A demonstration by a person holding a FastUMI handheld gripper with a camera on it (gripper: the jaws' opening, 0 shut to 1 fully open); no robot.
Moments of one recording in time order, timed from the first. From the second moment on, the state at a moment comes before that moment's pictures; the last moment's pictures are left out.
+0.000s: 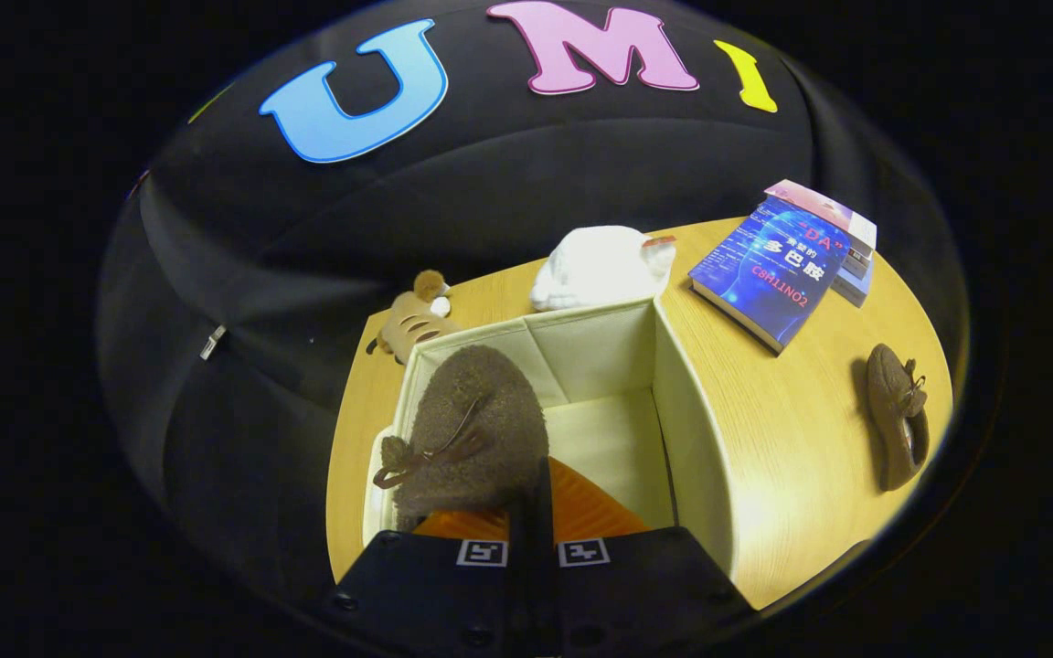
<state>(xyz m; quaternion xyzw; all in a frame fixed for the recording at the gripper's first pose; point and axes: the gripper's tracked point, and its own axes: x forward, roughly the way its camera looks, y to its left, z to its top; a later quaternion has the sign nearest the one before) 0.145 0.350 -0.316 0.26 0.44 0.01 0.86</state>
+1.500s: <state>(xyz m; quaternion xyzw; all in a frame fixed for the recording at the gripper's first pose) 0.093 0.101 -0.258 0.24 0.33 0.04 0.91</state>
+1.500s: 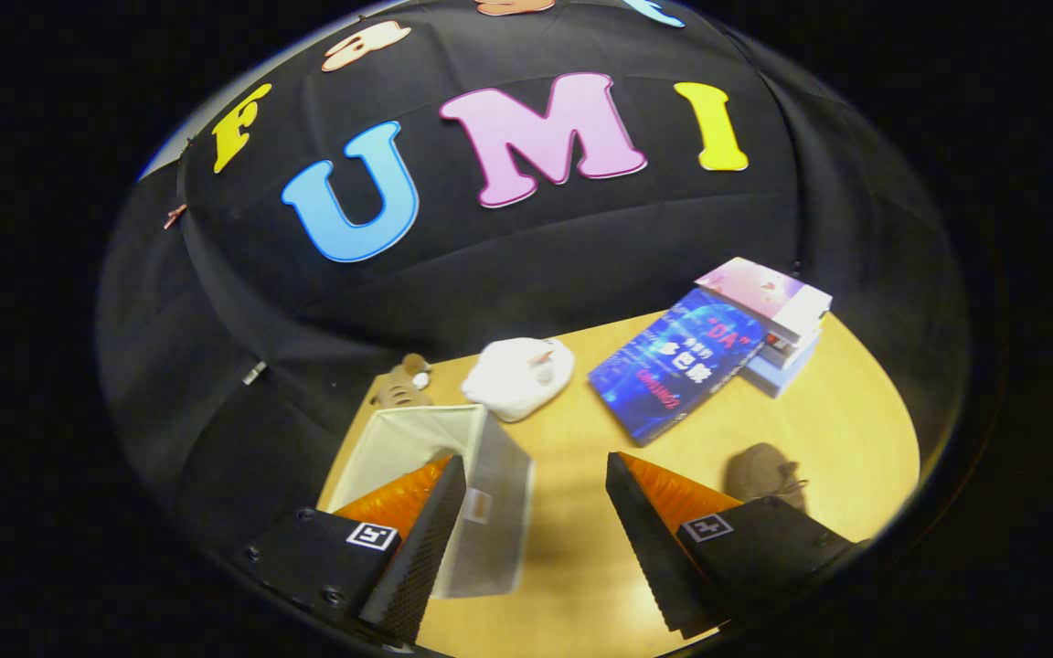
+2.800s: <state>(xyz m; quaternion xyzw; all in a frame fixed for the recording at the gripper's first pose) 0.038 -0.071 -0.506 0.04 0.47 -0.04 0.88</state>
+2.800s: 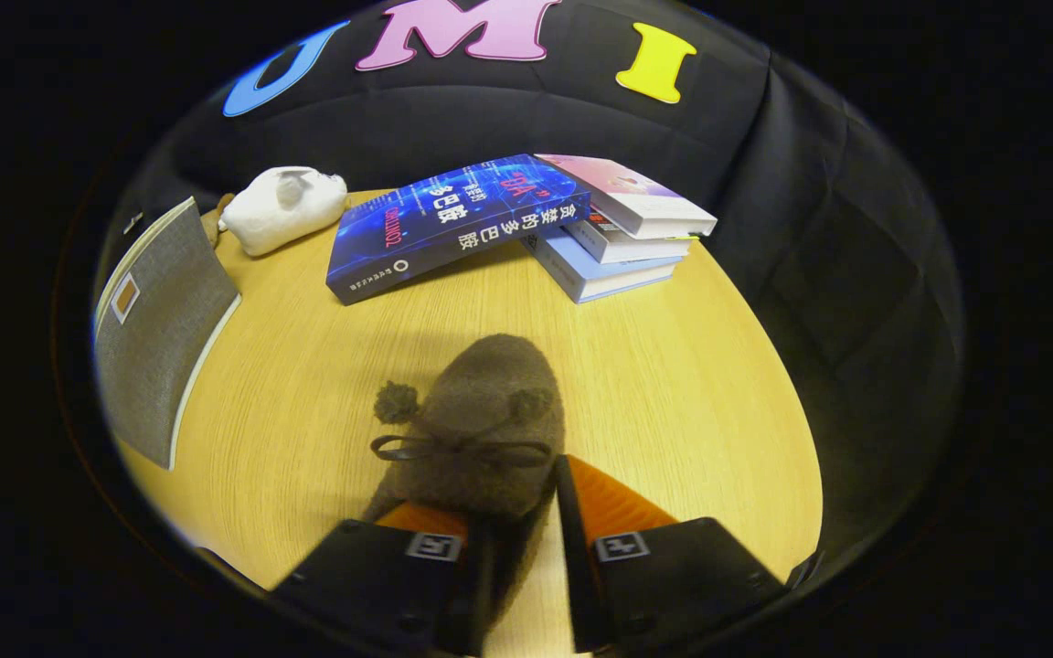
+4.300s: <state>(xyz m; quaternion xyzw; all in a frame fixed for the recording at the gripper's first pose) 0.144 0.246 -0.253 0.16 0.39 0.04 0.90</state>
